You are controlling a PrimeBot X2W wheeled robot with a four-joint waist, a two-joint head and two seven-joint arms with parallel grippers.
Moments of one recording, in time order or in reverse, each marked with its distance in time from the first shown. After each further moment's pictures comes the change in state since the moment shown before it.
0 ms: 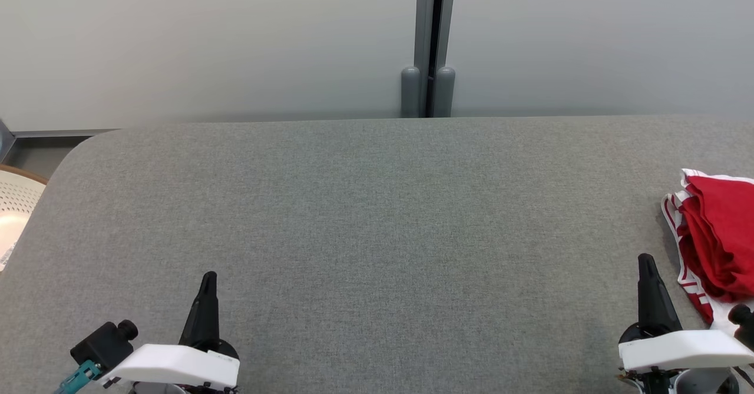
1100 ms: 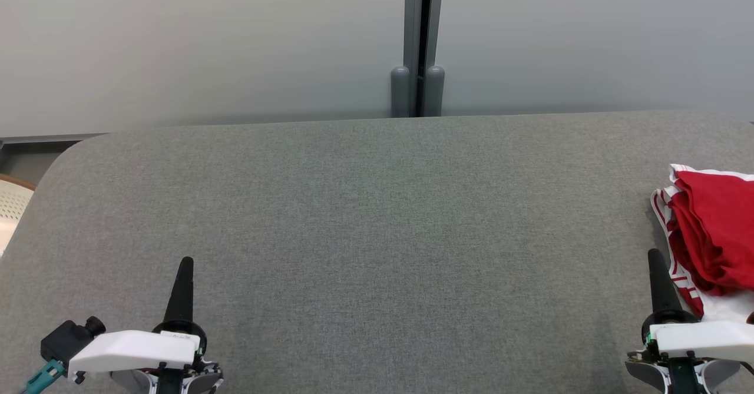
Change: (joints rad) left arm -0.035 0.003 0.081 -0.011 -0.338 -0.025 0.101; right arm -0.028 -0.001 -0.038 -0.002 0.406 -0.001 0.098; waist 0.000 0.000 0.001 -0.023
